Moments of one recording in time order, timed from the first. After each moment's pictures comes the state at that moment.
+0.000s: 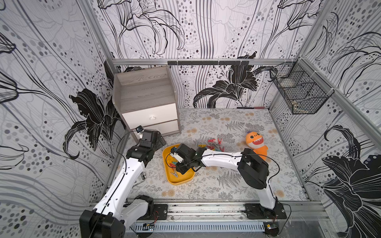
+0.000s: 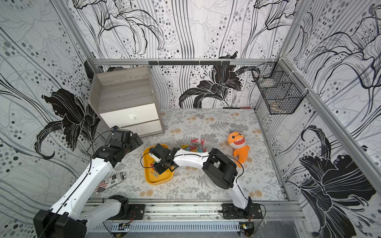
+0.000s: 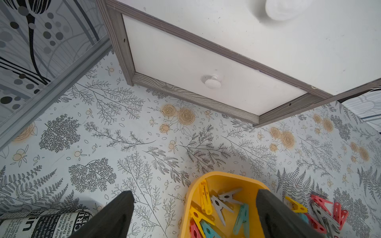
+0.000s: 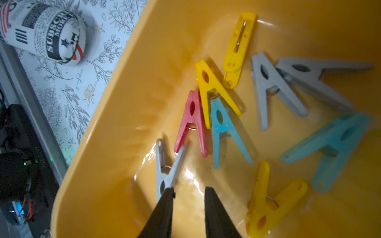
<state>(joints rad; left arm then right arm) -0.20 1.06 0.94 -0.71 -0.34 -0.71 1.08 2.07 1.52 -0.46 -0.15 0.29</state>
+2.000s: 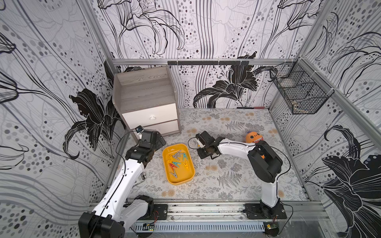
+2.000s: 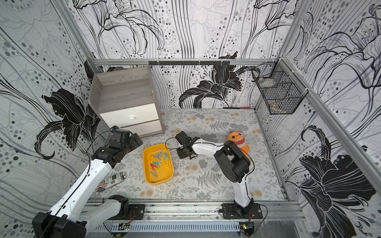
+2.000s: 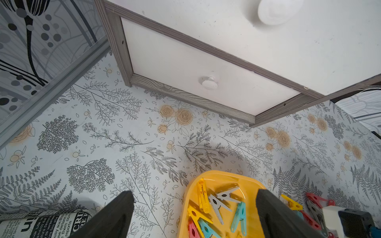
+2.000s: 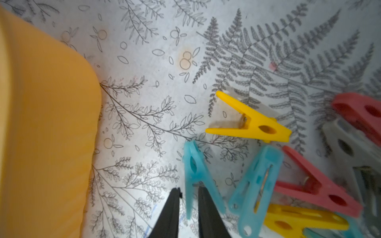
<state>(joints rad) -0.20 1.04 0.93 -0.71 -0.34 -0.71 0.79 1.97 1.32 -0.43 -0.01 0.27</state>
